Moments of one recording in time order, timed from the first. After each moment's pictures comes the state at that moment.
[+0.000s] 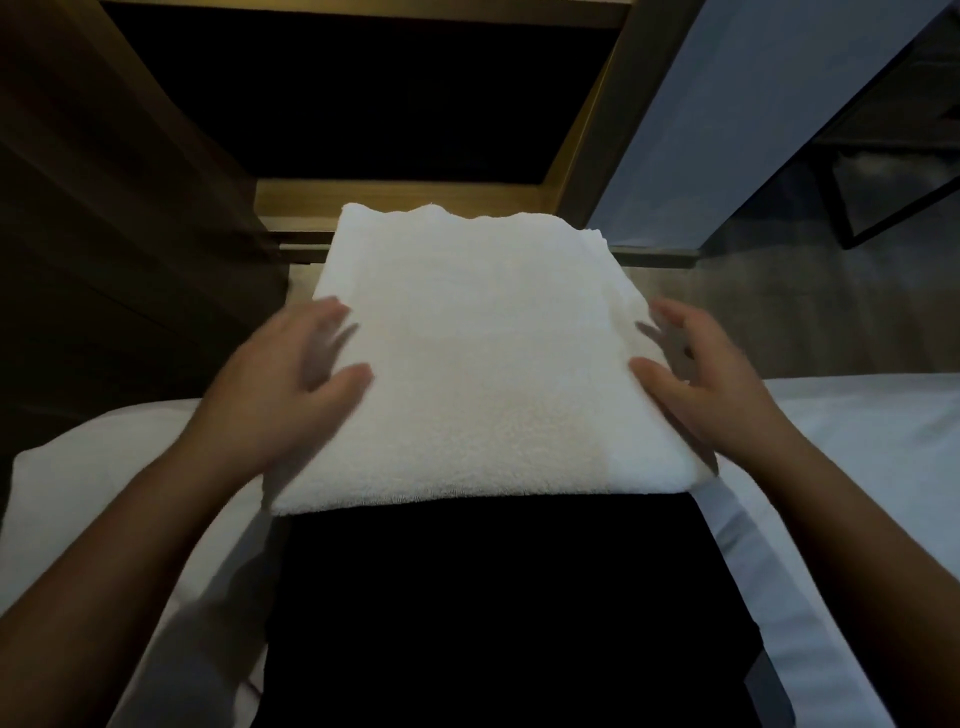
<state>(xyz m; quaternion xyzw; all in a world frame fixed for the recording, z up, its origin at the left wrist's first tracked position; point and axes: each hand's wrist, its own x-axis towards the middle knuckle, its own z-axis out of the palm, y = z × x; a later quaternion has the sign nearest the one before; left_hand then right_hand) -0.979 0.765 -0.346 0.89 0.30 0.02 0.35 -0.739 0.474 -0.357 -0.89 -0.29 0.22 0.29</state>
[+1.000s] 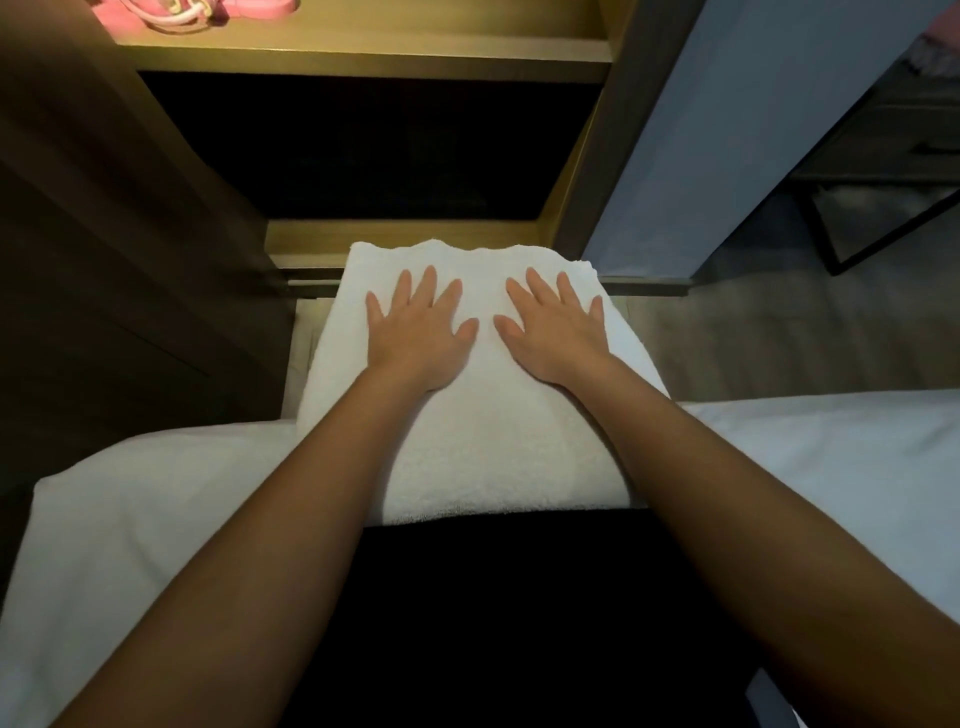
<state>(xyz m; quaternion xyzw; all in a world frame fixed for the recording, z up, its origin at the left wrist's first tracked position) -0.847 0.742 -0.400 0.94 0.29 -0.12 0.11 -0.733 0.612 -0.405 -0.91 -0.36 0.19 0.01</state>
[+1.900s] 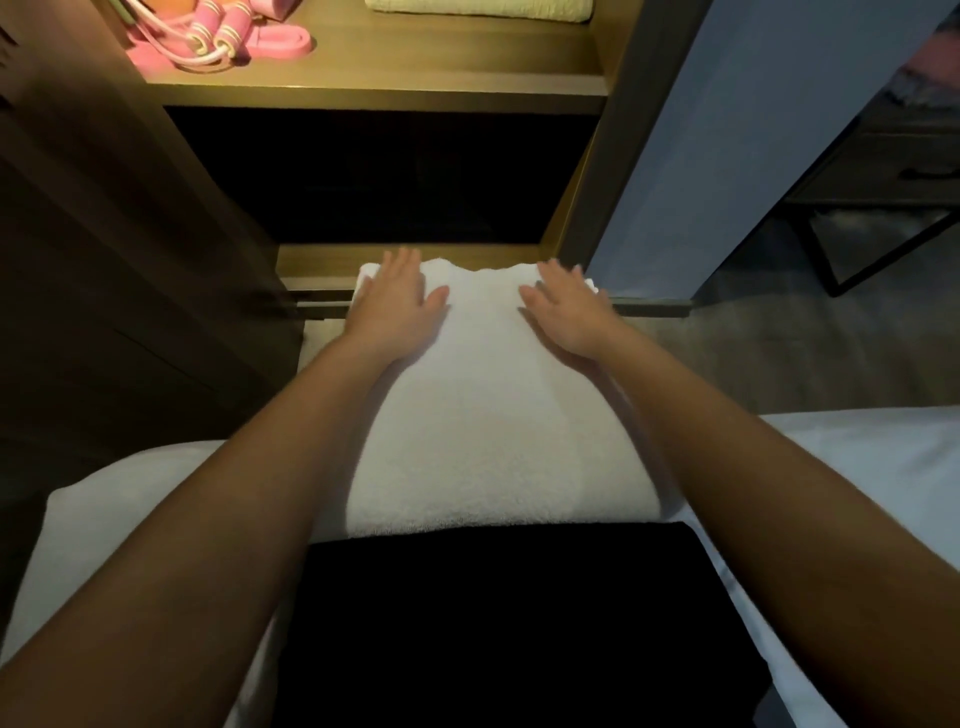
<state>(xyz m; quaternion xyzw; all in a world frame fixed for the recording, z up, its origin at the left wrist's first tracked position) -0.840 0.788 -0.388 0.92 0.31 -0.01 0.24 -0.694 0.614 -0.389 -0.90 -0.34 0.23 0.14</state>
